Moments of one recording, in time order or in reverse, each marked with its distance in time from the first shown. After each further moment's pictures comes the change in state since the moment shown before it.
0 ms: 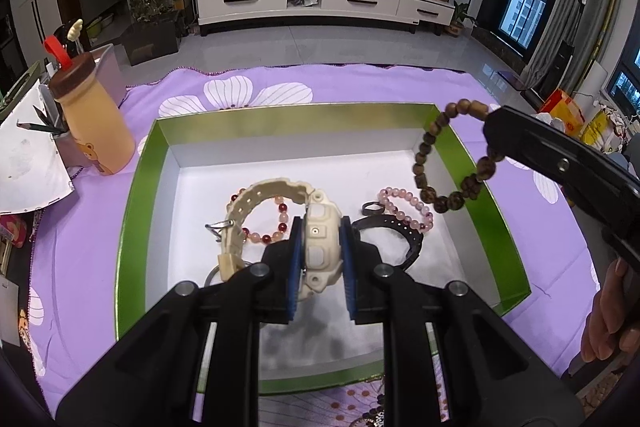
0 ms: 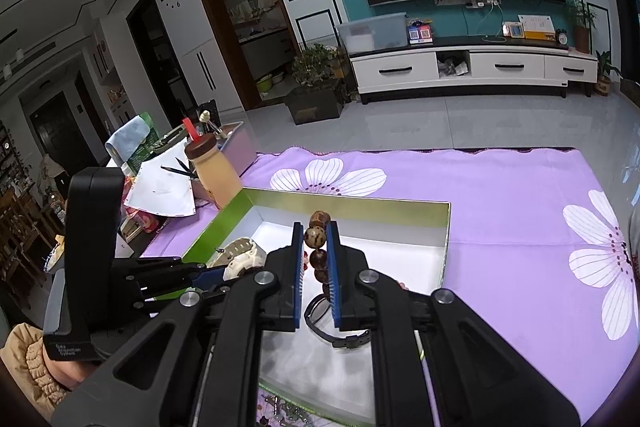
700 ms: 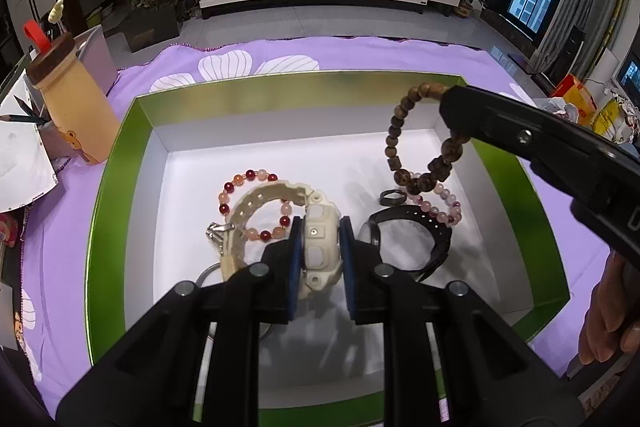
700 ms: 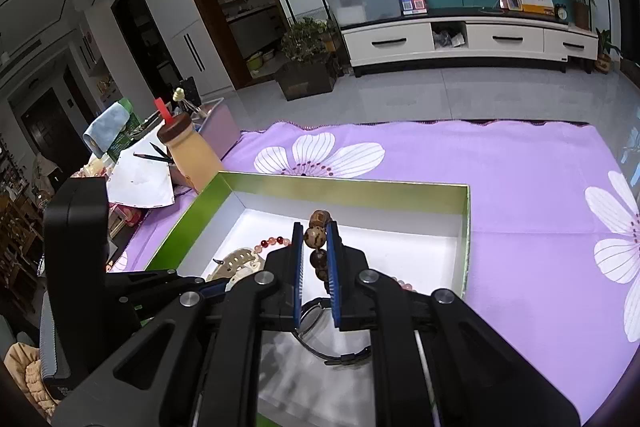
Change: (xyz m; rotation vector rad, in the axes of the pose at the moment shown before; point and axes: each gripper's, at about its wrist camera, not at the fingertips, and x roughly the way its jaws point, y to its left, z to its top) left arm 0.039 0.000 0.001 0.005 0.070 0.031; right arm 0.052 -0.009 -0.001 0.041 0.097 -0.016
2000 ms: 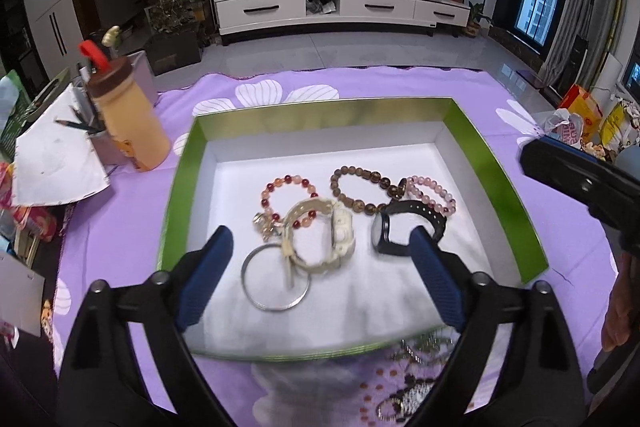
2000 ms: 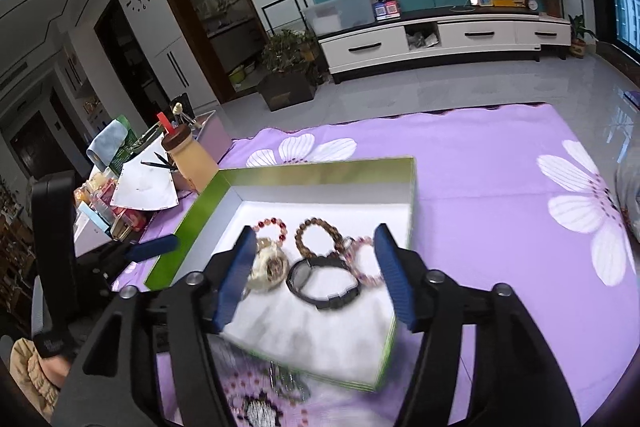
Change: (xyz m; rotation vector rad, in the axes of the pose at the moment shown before) left arm -0.068 -0.001 -0.024 -0.001 -0.109 0.073; right arm -0.077 -0.009 -0.030 0.076 -0.043 -0.059
